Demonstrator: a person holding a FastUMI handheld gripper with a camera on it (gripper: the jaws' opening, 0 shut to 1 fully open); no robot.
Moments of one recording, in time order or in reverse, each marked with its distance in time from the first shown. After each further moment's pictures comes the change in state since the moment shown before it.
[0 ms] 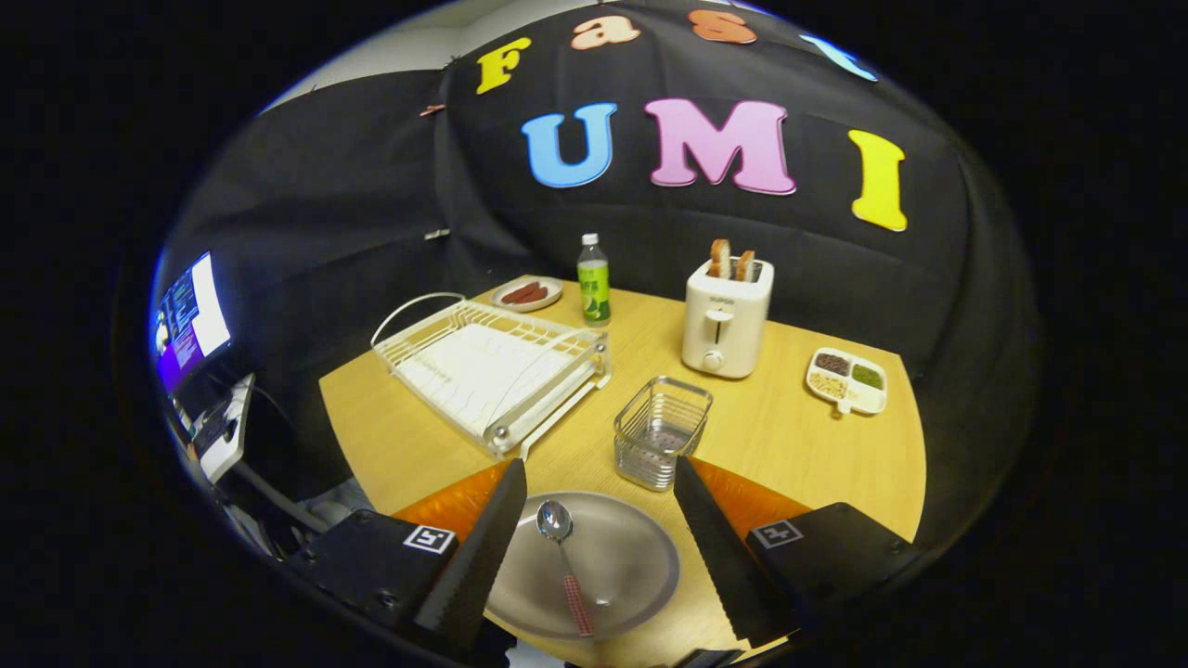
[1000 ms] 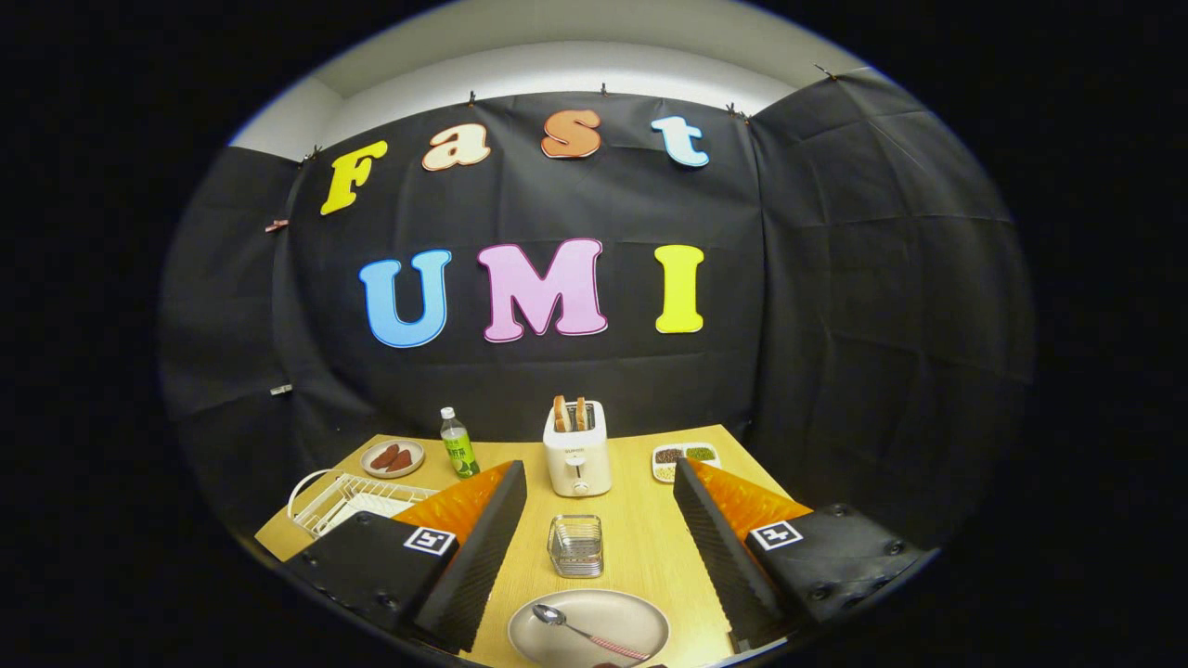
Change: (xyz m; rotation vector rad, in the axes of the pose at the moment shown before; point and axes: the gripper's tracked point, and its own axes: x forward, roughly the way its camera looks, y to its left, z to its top) arm -0.105 0.008 0.127 0.180 -0.373 -0.559
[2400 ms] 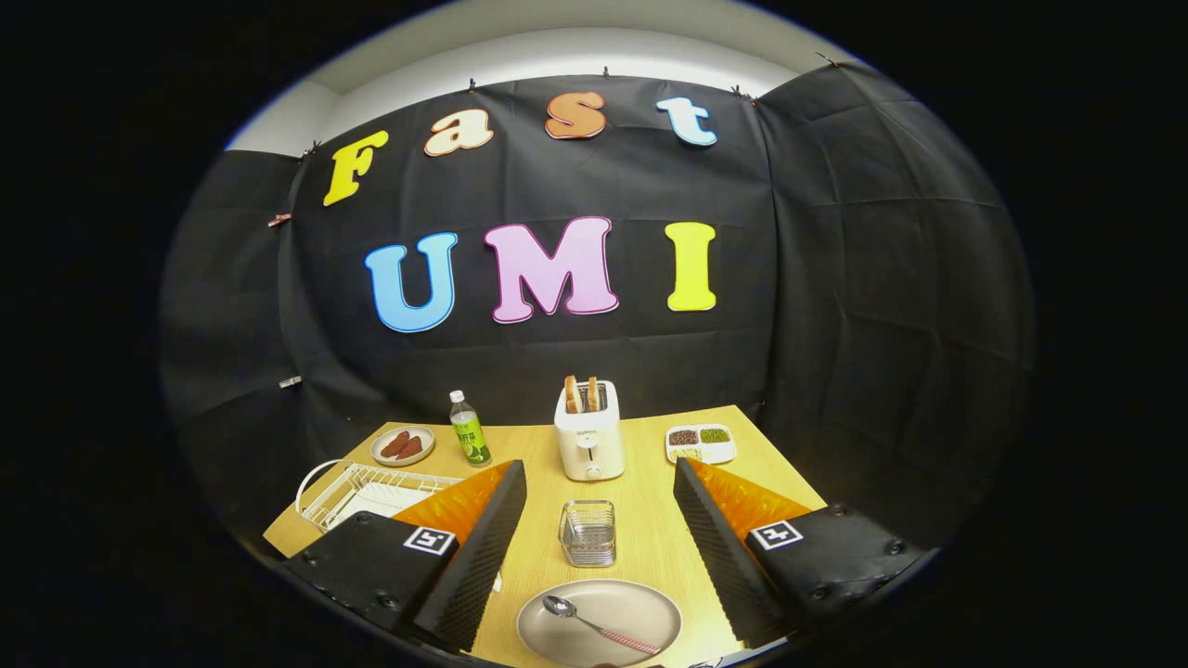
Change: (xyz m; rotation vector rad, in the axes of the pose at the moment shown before) arm 0.017 0.000 -0.014 0.015 0.052 0.040
